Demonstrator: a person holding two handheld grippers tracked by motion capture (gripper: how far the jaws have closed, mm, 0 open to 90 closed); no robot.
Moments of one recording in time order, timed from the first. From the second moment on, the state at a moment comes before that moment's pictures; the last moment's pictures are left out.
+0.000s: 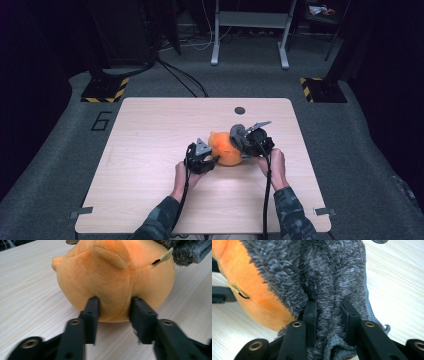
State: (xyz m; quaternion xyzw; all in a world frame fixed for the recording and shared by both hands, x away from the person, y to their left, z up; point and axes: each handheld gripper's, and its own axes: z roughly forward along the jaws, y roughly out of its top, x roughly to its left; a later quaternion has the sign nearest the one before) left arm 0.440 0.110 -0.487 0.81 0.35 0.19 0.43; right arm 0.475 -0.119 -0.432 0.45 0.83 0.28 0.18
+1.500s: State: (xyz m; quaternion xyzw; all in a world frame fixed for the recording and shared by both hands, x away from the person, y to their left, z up) left arm 0.438 0.116 -0.477 0.79 0.38 0.15 0.47; right arm 0.456 -0.110 -0.425 0.42 0.84 0.28 0.20
